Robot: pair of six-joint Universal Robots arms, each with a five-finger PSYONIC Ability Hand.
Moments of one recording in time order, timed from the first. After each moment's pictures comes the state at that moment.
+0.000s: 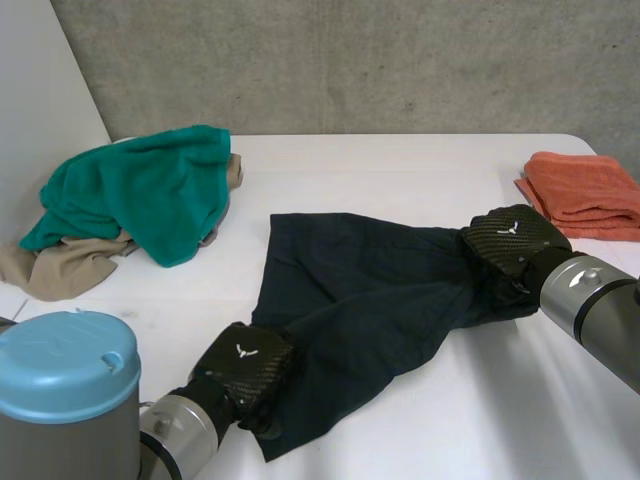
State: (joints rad) left arm 4.03 -1.78 -1.91 3.19 -1.54 3.25; right arm 1.86 -1.37 1.65 0.10 1.35 2.60; left_hand 0.59 0.58 0.58 0.59 0.42; right_hand 1.12 1.18 1.20 1.20 1.01
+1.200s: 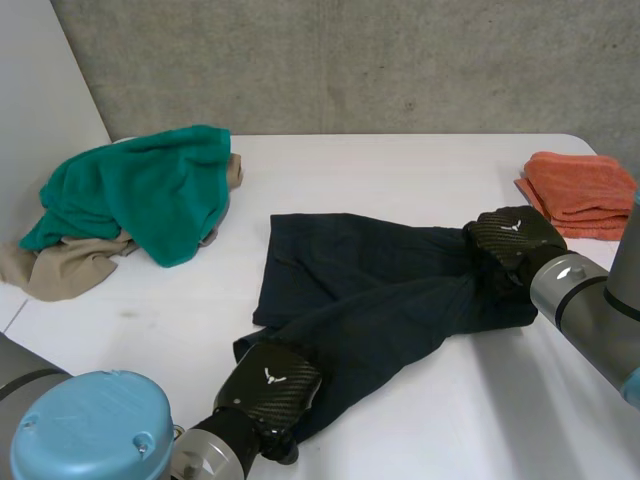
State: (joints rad) left arm 3.91 -1.82 -1.95 3.33 -1.59 3.33; right arm 1.86 -1.26 1.62 -0.01 1.42 2.70; left_hand 0.45 0.43 0.43 0.41 0.24; right_hand 1.13 1.18 1.20 1.20 1.01
